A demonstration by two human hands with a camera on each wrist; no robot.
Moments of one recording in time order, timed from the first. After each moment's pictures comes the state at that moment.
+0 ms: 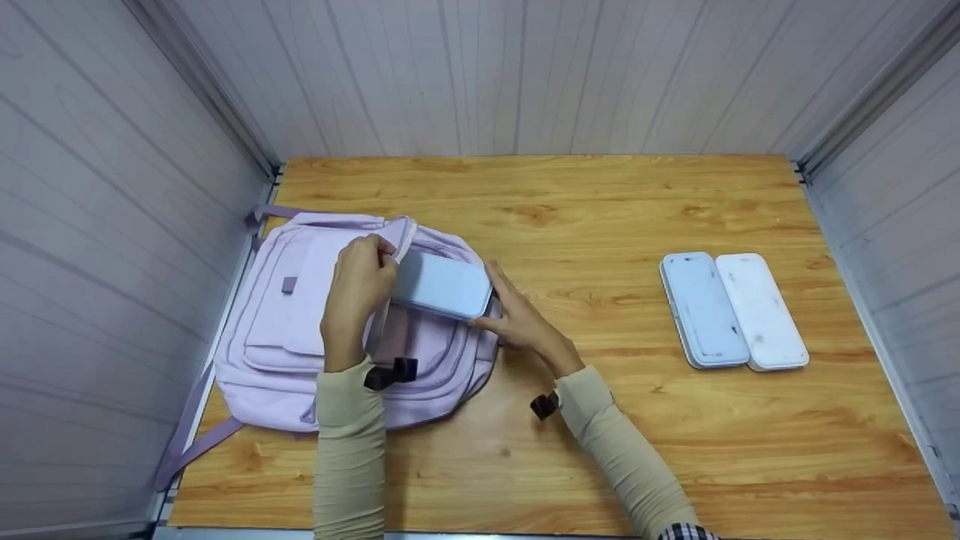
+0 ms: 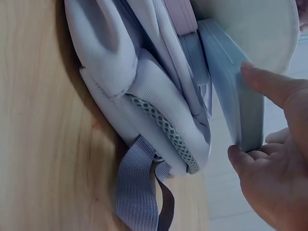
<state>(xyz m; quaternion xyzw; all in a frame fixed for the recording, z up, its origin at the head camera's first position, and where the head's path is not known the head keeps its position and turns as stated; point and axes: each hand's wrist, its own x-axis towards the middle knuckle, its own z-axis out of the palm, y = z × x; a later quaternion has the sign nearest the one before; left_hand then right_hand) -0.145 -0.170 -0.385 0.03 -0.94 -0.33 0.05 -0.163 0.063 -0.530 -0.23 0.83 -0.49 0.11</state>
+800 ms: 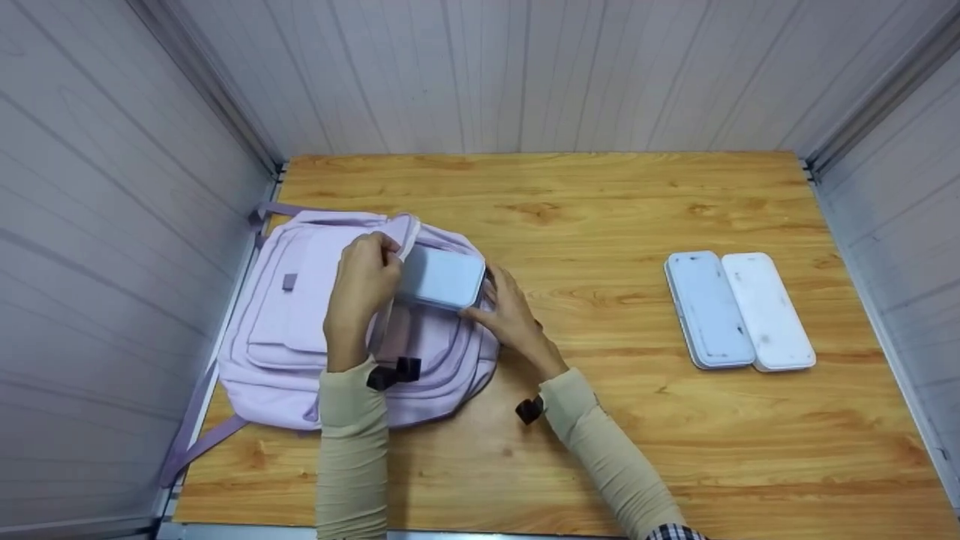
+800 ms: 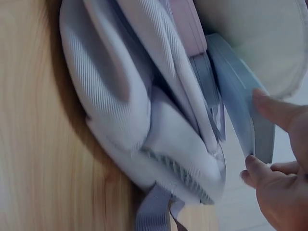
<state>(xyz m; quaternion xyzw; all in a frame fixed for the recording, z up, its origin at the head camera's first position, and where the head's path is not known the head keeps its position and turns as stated) -0.145 -0.168 -0.385 0.02 -0.94 -0.33 0.06 -0.161 0.036 -0.535 -0.16 0.79 -0.59 0.04</state>
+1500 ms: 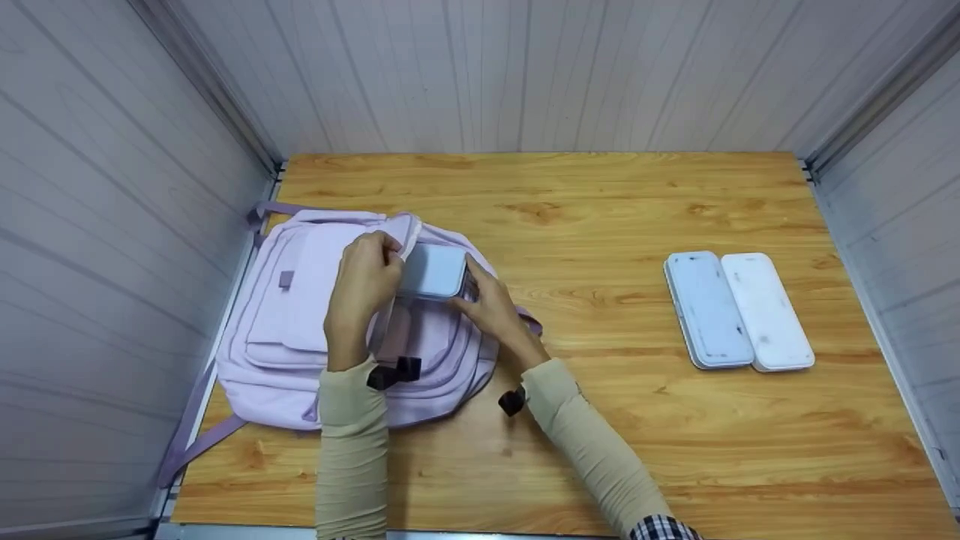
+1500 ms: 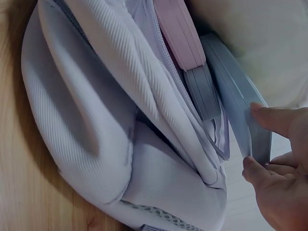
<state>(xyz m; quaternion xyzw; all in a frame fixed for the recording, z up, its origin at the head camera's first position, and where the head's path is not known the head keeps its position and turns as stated) -0.146 -0.166 -0.384 0.01 -0.94 -0.34 0.05 -0.175 0.013 -0.529 -0.20 0.83 -0.52 0.01</state>
